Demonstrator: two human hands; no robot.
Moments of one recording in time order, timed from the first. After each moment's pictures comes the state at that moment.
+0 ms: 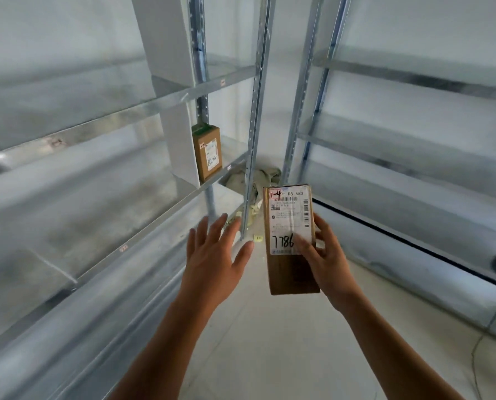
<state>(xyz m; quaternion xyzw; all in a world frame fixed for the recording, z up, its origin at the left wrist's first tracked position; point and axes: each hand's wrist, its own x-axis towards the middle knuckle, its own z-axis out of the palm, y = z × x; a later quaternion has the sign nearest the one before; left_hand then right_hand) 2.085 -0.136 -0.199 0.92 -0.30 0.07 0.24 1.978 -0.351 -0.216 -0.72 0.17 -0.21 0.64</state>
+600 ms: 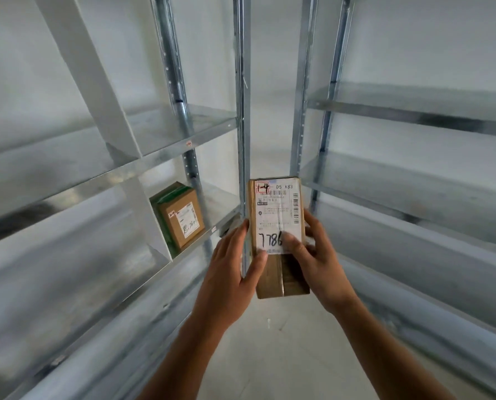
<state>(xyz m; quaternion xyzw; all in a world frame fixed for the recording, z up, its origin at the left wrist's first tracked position) 2.241 -0.371 -0.160 0.84 -0.32 0.06 0.44 2.176 -0.547 -0.152 -0.70 0.06 -0.23 0.68</state>
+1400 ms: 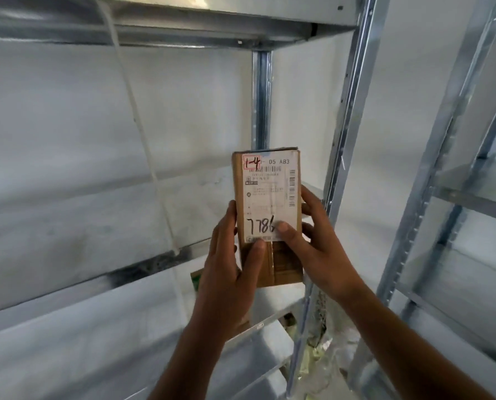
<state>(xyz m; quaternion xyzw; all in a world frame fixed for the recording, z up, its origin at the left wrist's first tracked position) 2.495 -0.414 -0.061 0.79 -0.18 0.28 0.52 2.515 -0.585 -0.036 -0.71 -0.21 -0.14 0.66</state>
